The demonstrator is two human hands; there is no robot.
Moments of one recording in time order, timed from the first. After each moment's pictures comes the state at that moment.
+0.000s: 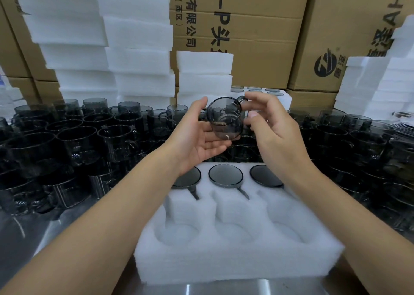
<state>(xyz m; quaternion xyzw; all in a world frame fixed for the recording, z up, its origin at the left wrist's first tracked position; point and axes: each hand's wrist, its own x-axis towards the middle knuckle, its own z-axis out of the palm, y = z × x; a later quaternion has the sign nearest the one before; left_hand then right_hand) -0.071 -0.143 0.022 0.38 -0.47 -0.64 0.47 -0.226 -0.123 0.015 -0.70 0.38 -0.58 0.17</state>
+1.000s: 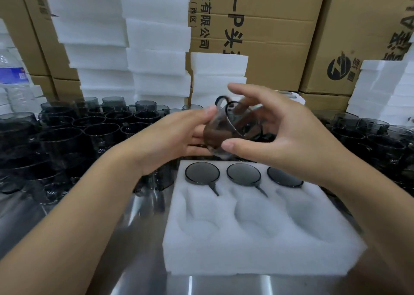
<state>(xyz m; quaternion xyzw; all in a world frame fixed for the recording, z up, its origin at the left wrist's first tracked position) -0.006 -0.109 0.031 0.32 -0.69 -0.51 0.41 -0.208 -0.077 0.053 -0.84 0.34 -0.40 0.14</state>
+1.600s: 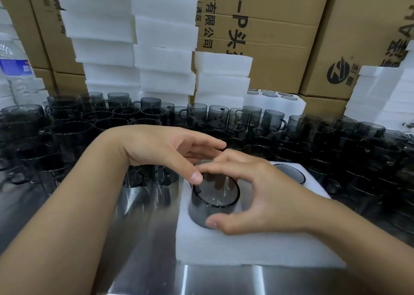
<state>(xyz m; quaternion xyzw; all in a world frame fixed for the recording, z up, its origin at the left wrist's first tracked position) 0.034 -0.103 0.036 0.34 -0.80 -0.48 0.11 -0.184 -0.050 0.015 -0.90 0.32 -0.23 0.20</state>
